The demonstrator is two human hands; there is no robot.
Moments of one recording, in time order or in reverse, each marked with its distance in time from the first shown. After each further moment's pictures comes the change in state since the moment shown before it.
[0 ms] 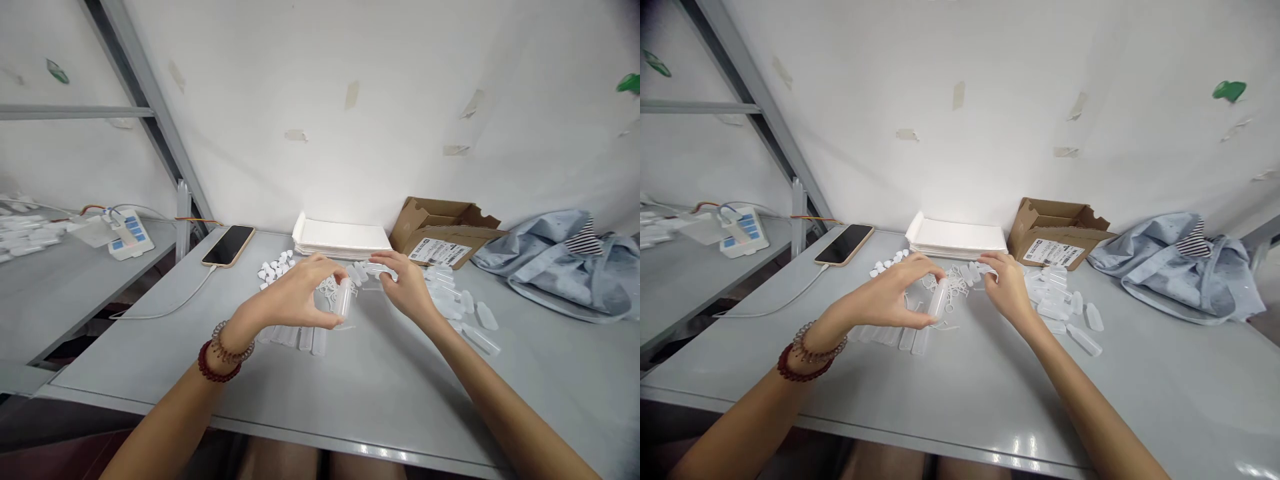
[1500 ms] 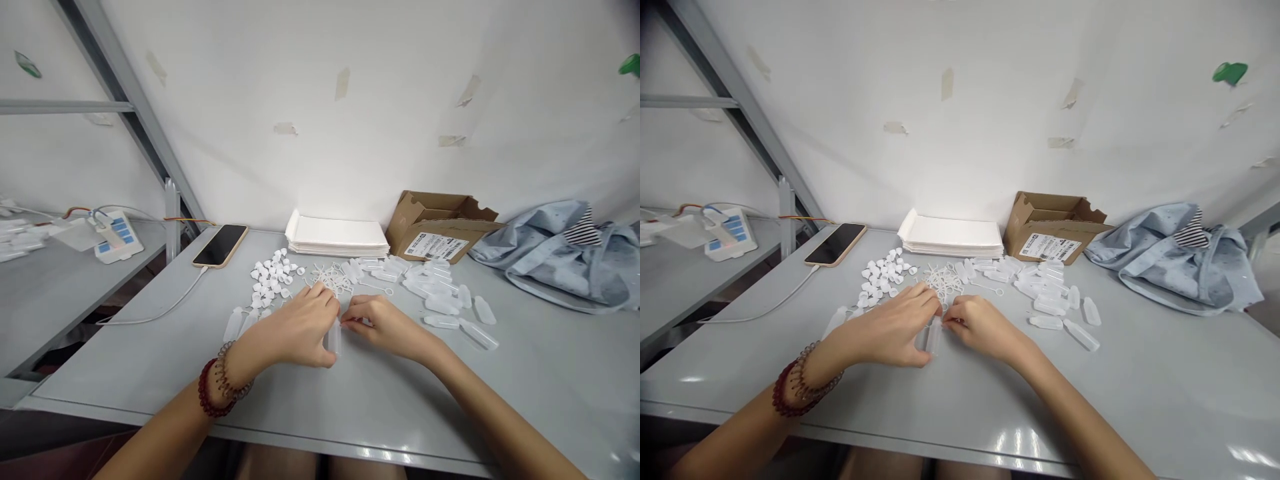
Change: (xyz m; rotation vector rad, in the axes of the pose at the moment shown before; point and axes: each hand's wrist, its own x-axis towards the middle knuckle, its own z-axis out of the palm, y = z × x) left_hand -0.007 0.010 0.038 0.408 -0.357 -0.051; right_hand -0.040 -0.027 0.002 0.015 -0.684 -0.164
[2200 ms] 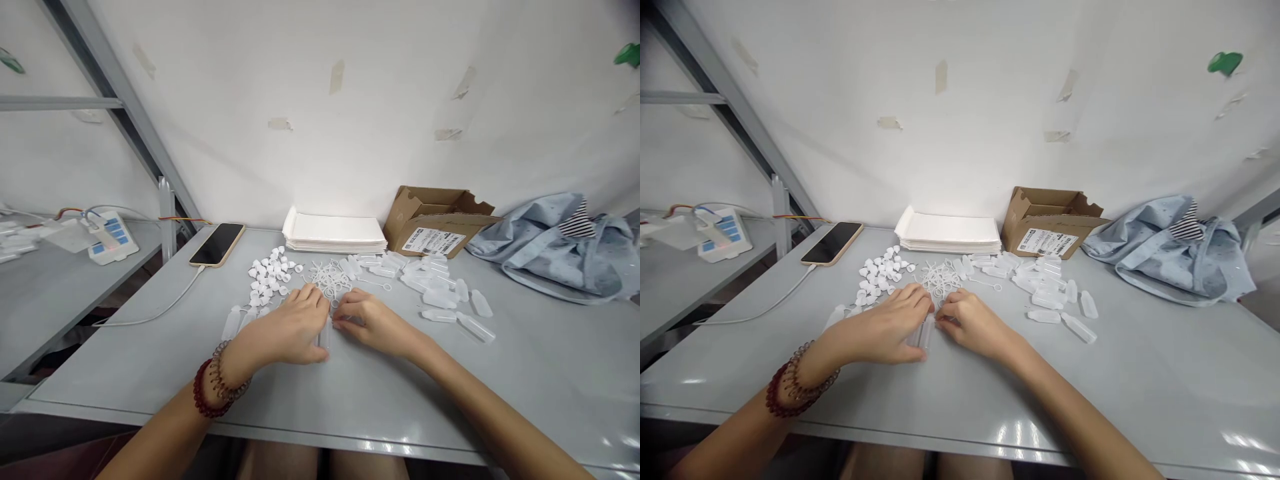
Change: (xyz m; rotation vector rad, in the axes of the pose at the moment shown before) left_hand -0.005 -0.003 0.002 -0.005 -0.139 -0.085; right_hand 0.005 0.004 0.015 -0.028 0.070 -0.098
